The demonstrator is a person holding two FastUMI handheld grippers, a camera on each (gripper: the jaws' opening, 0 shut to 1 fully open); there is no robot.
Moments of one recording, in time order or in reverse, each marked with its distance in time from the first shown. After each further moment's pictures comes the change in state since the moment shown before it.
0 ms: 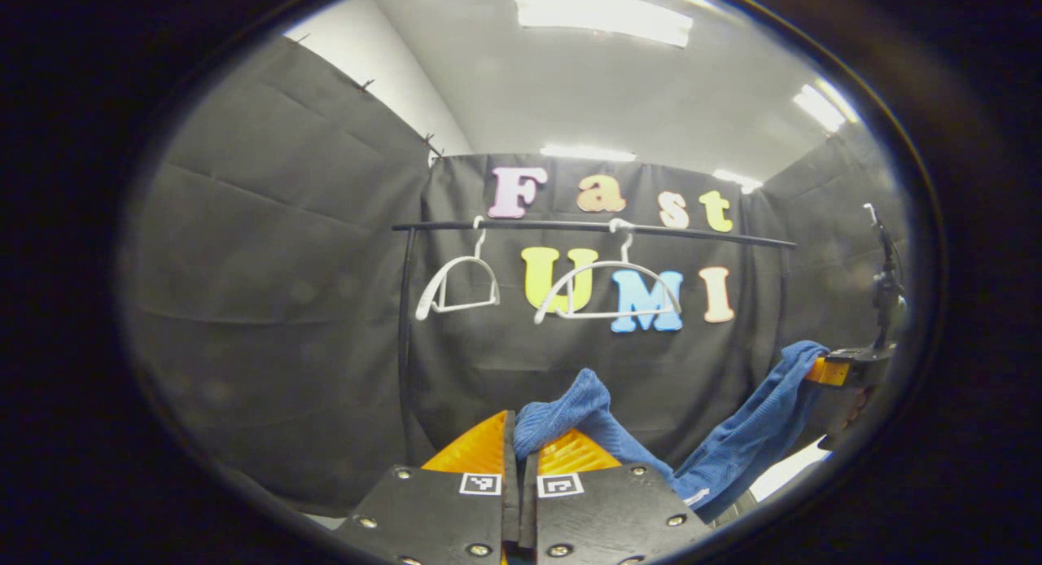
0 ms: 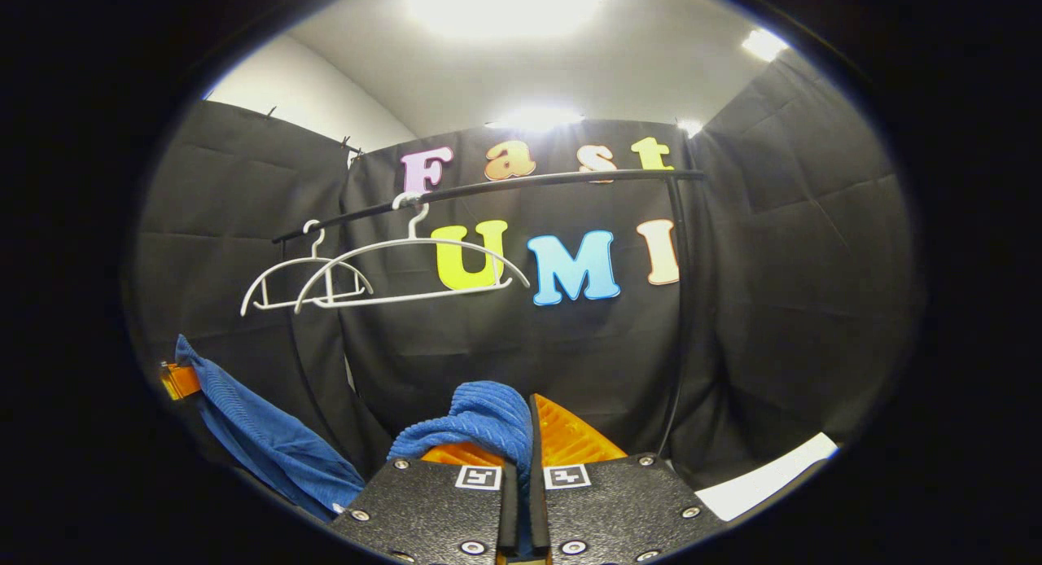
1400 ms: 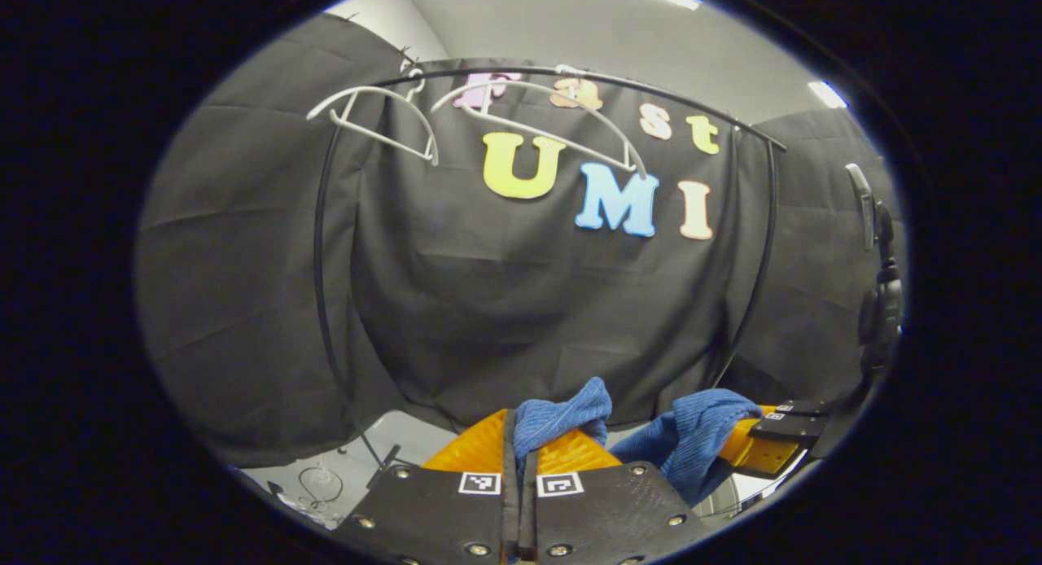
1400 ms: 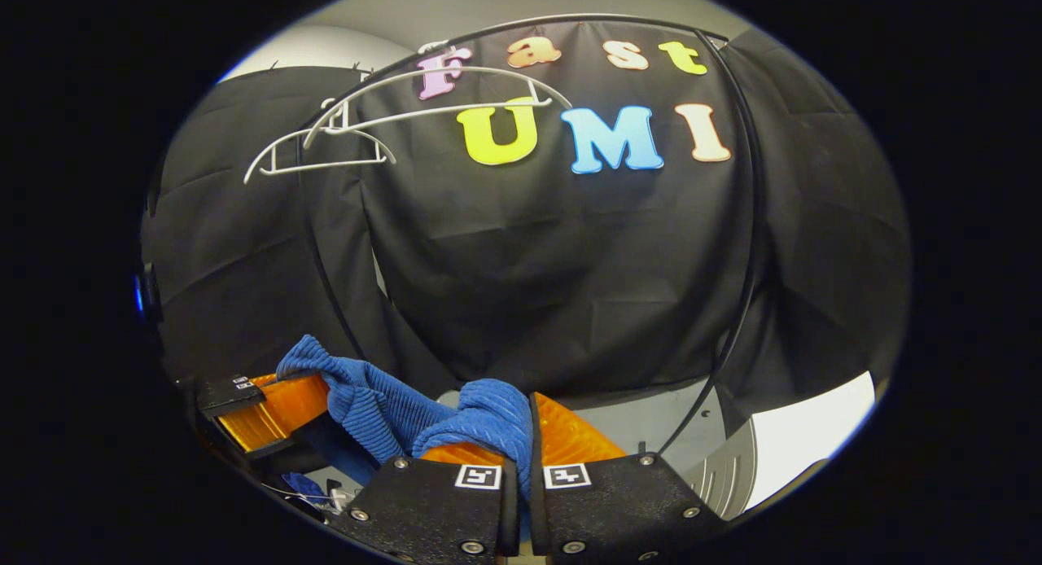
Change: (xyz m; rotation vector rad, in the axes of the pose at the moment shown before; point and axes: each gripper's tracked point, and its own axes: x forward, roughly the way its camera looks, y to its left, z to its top) left arm 0.072 -0.115 -0.236 -0.079 0.359 -0.049; right arm 0.042 0.033 -0.218 0.040 0.393 0.113
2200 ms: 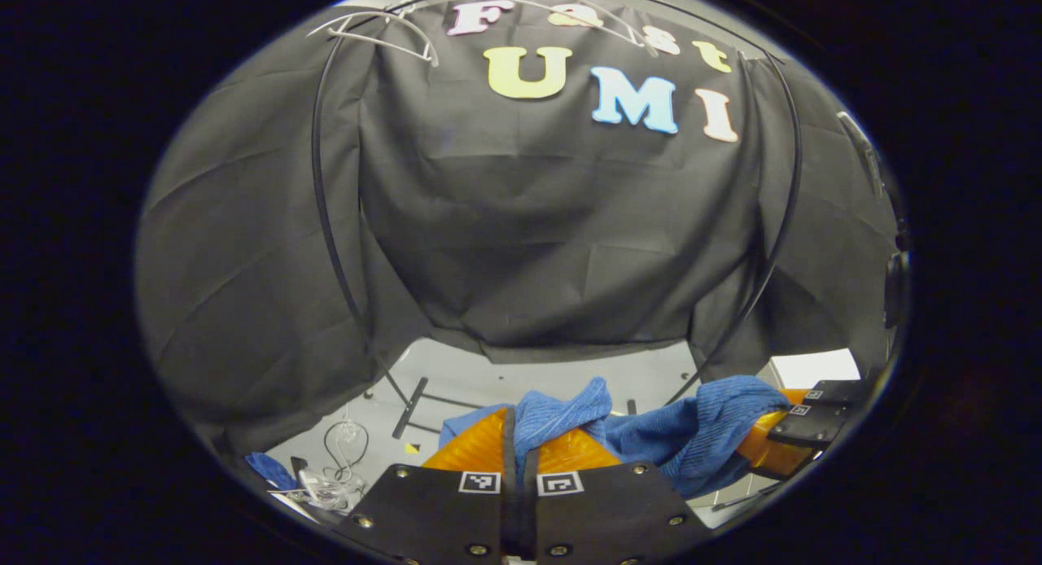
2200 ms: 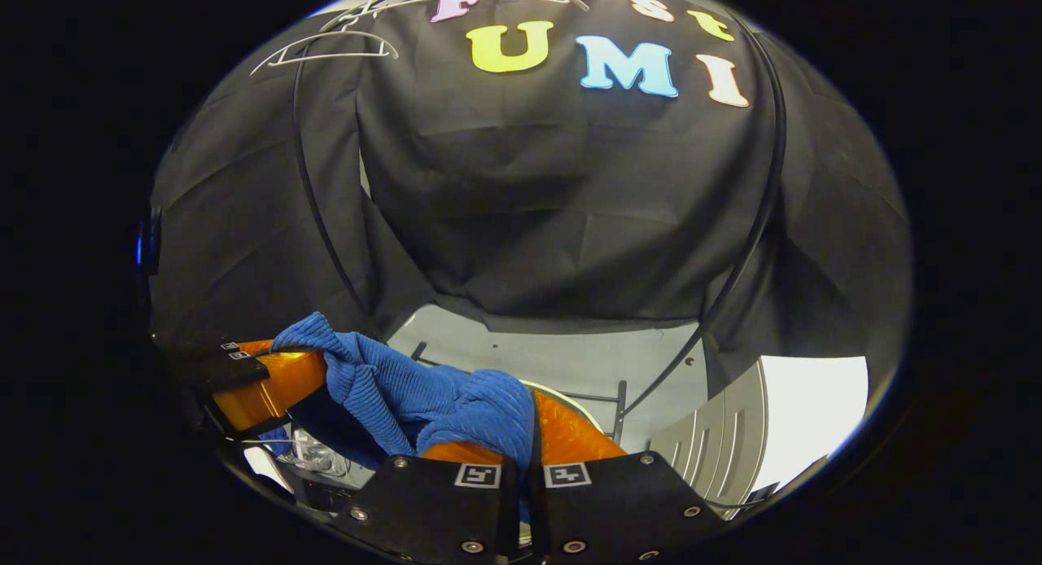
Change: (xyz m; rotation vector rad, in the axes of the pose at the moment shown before) left arm 0.030 0.024 -0.172 0.081 0.315 0.085; right arm 0.019 -0.026 -0.148 -0.116 0.287 -0.041
